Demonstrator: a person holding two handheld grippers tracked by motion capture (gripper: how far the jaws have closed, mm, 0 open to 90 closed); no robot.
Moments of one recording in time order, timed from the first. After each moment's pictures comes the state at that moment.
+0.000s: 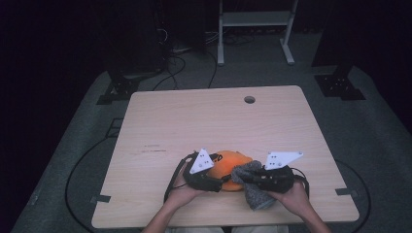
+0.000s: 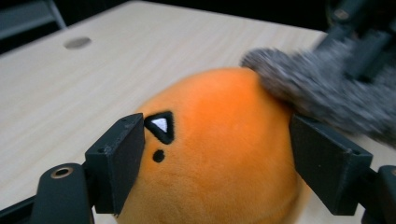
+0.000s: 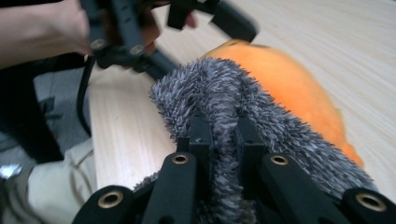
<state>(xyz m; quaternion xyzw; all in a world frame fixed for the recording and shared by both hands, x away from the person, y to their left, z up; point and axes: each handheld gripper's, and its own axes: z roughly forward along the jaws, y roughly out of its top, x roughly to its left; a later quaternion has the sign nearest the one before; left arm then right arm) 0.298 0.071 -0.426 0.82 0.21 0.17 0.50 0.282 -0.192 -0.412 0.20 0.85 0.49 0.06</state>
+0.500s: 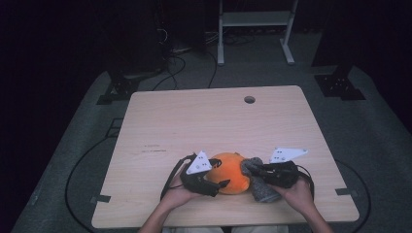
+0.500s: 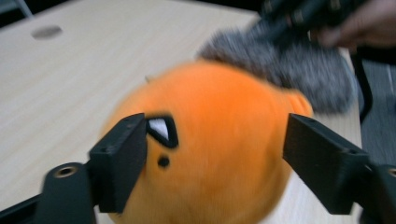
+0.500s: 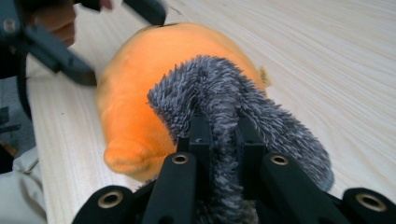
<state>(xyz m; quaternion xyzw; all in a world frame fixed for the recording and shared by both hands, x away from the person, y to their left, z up) 0.295 0.080 -0.418 0.83 0.20 0.13 0.50 0.296 -0.208 -0.421 0.28 0.84 0.46 0.10</state>
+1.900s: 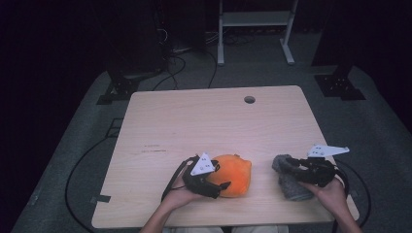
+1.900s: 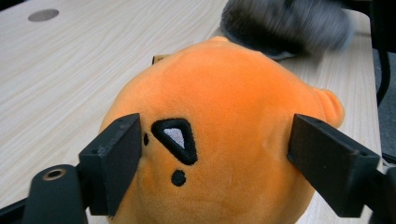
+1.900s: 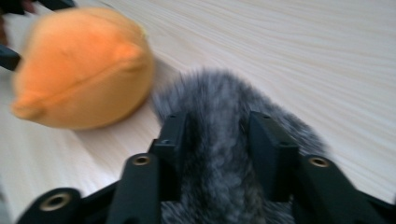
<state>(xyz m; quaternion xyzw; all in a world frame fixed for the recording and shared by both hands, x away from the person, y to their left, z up) 0.294 0.074 -0.430 0.85 0.19 0.12 0.47 0.299 -0.302 -0.428 0.38 0.80 0.46 0.11</state>
